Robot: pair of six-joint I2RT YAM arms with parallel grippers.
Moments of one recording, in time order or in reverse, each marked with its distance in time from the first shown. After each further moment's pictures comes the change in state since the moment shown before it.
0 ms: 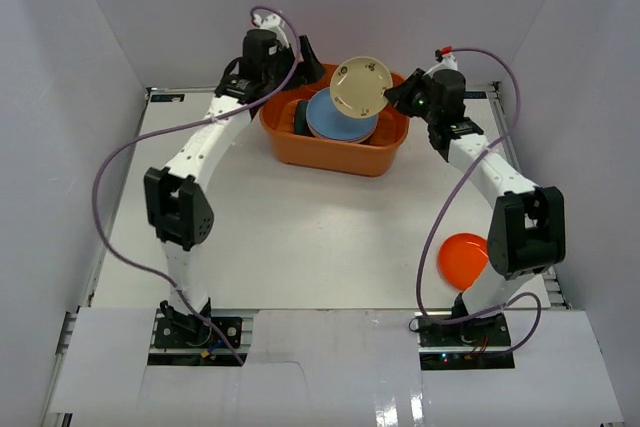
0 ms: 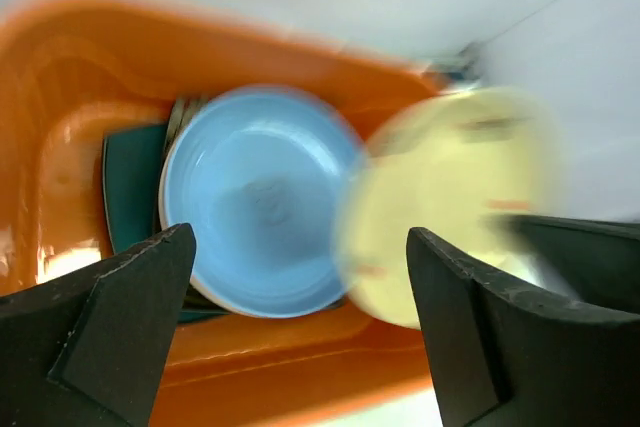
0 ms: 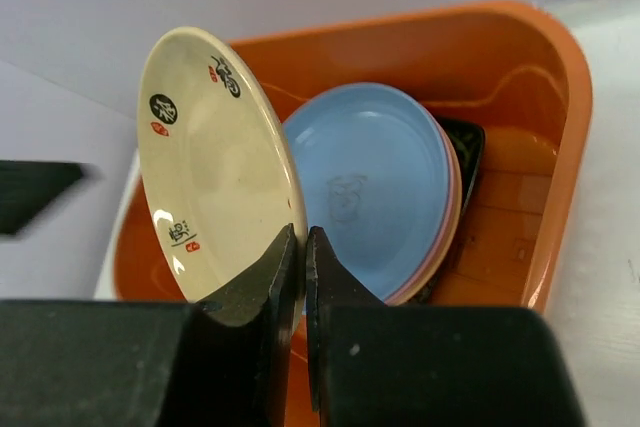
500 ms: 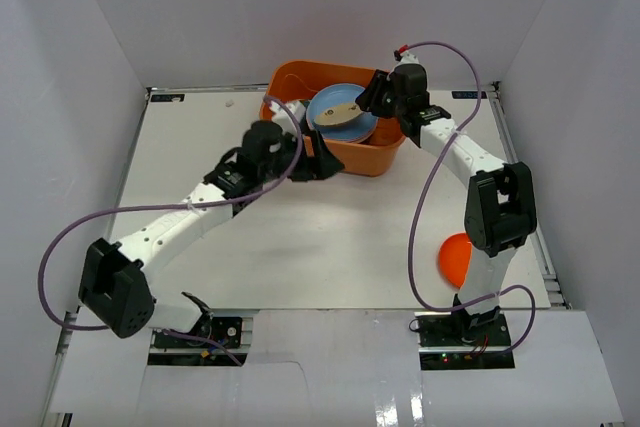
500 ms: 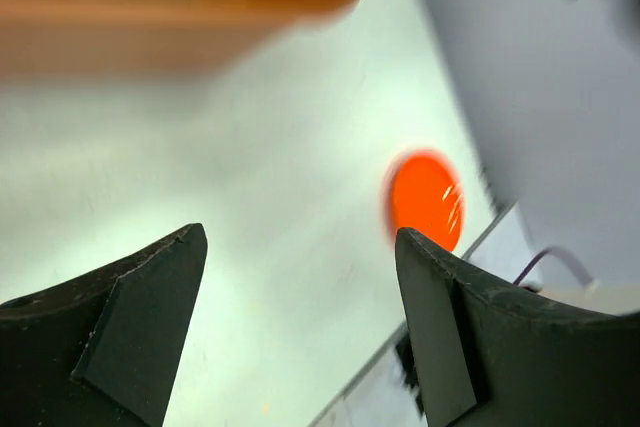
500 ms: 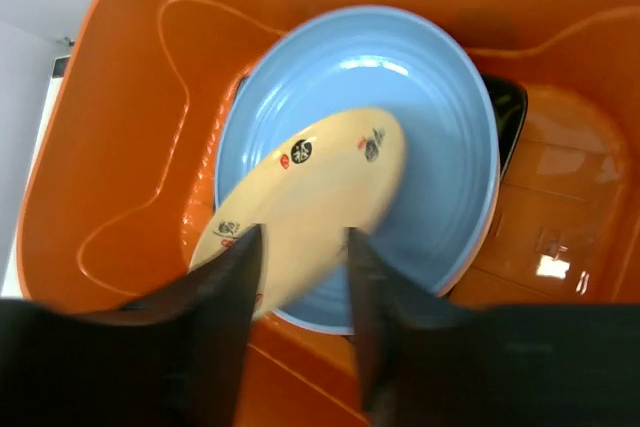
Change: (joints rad) left arm -0.206 -0.729 -0.886 0.268 0.100 -0.117; right arm 0.126 0.247 0.229 -0.201 0.097 -0.113
